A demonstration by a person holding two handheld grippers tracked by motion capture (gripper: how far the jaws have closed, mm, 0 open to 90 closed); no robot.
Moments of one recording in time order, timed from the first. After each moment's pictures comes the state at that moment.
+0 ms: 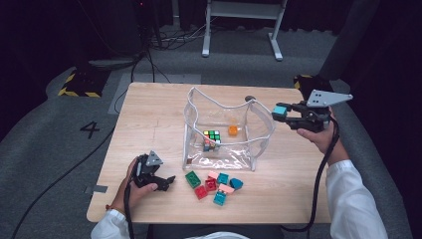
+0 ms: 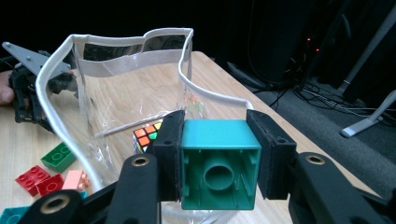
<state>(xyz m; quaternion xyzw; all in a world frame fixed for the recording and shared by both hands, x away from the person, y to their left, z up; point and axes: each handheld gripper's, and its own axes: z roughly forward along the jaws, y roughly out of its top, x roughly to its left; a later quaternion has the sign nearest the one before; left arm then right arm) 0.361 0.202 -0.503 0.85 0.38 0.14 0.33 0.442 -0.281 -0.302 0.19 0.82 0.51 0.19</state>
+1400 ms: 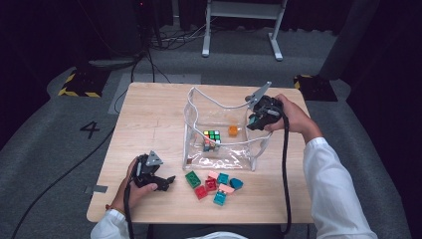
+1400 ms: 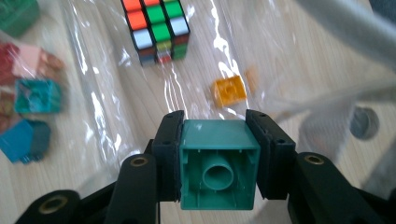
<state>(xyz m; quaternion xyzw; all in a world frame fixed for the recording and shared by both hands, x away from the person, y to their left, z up) 0.361 0.202 -0.503 0.85 0.38 0.14 0.33 0.510 -0.183 -0.337 0.11 0.97 0.20 0.11</state>
